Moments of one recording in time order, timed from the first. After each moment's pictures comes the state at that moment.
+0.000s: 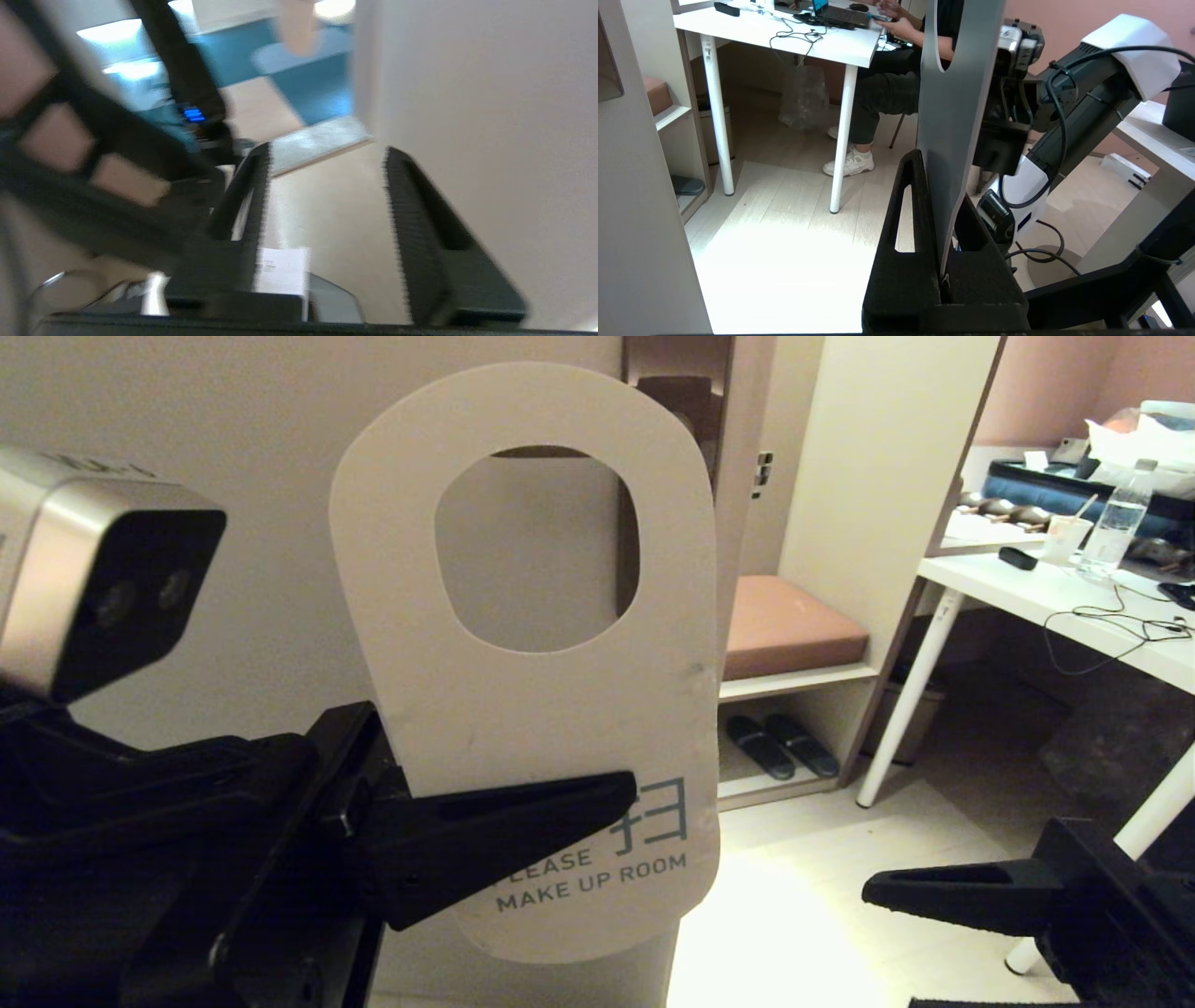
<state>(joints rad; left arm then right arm) -0.92 1.24 -0.66 -0.69 -0.39 -0.24 0.64 1.14 -0.44 -0.63 0.69 0.09</state>
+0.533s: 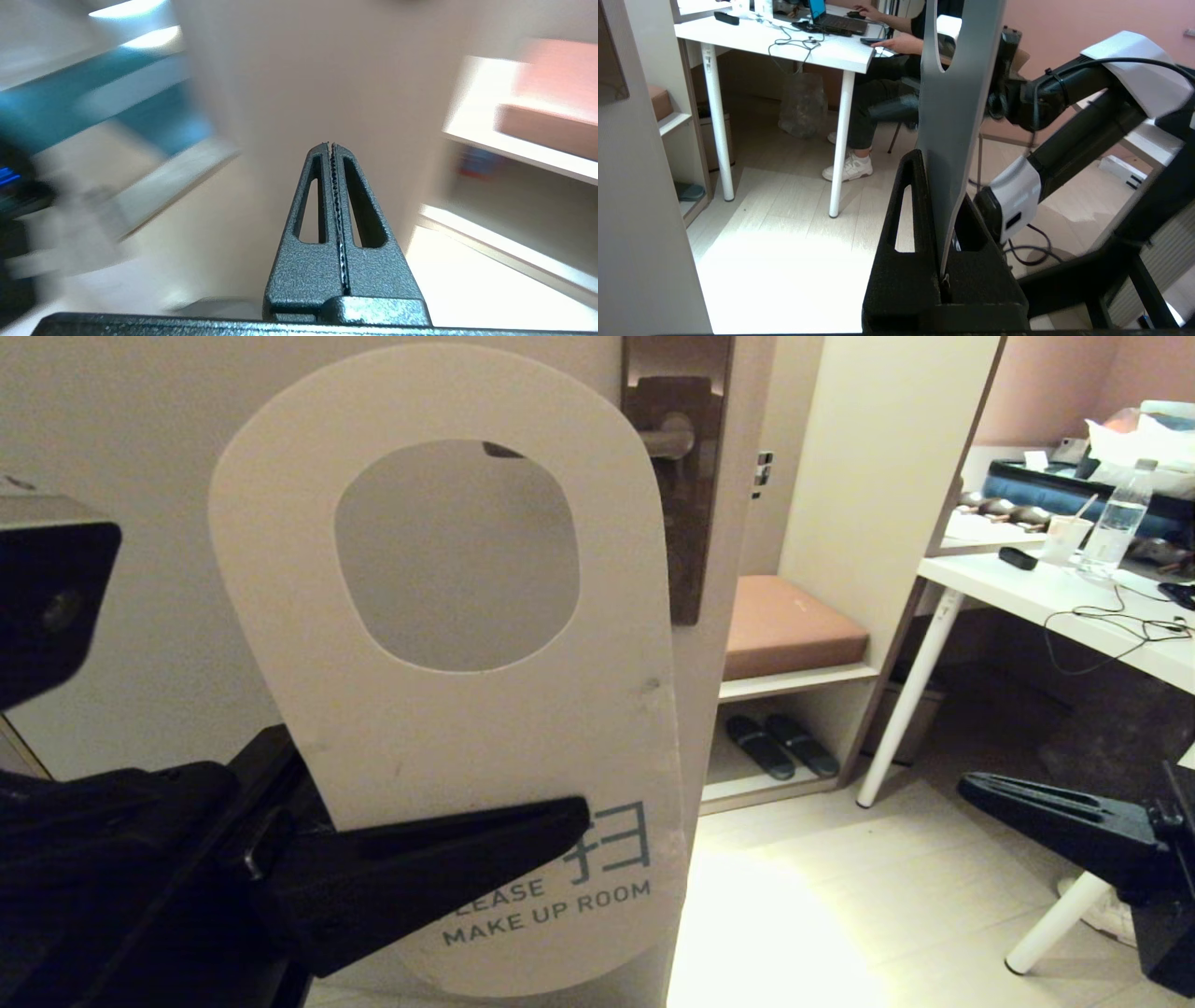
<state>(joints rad) -0.92 1.17 -0.61 -0.69 -0.39 -0.23 0.31 1.05 -0.37 -0.63 0.49 0.09</state>
